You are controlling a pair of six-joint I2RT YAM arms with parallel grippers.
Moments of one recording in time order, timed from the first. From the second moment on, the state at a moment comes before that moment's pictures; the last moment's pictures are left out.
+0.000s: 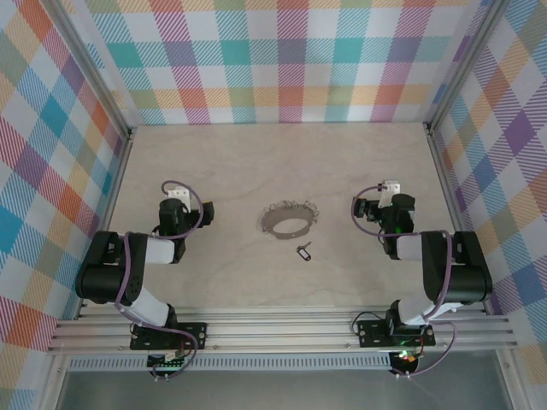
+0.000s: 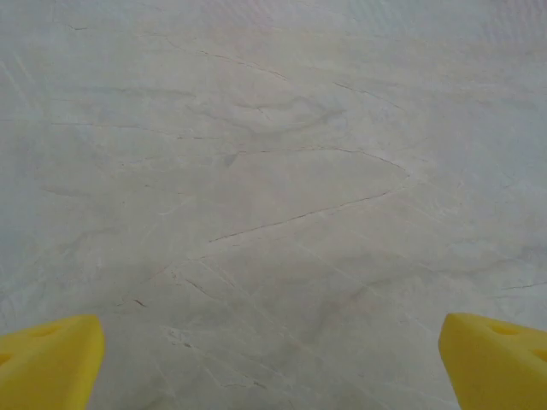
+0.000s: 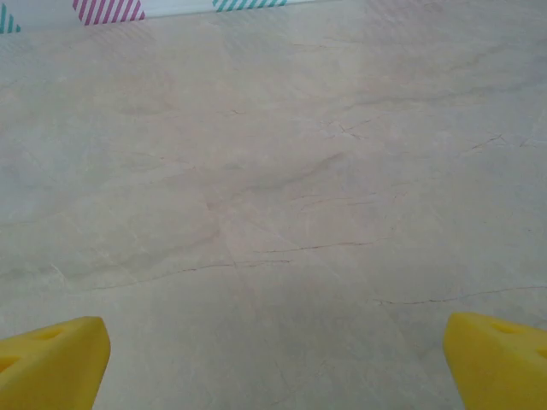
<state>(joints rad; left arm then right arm) -0.07 1.57 0.42 0.68 -0.04 -0.10 0.00 1.54 0.41 0.70 -0.14 0.05</state>
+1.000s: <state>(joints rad) -0.07 1.45 0.68 0.25 -0.05 -0.17 0.00 1.31 0.58 0.30 -0.15 0.16</state>
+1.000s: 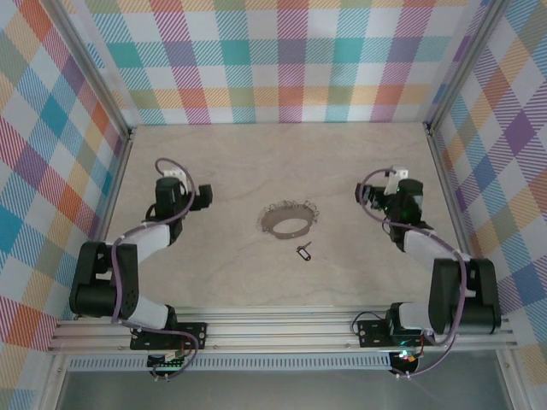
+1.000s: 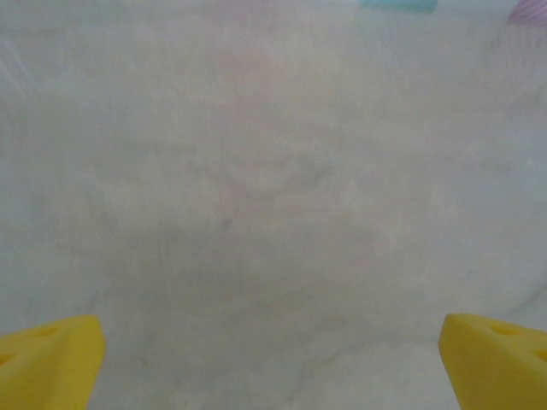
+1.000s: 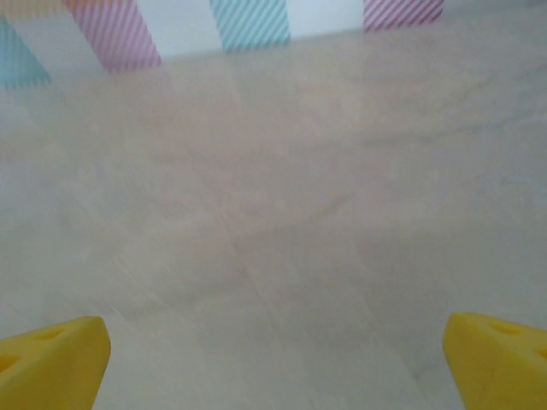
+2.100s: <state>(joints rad) -0.84 1.64 0.84 -0.10 -0.16 -1.18 0.29 1.42 0.59 -0.04 -0.48 0.65</state>
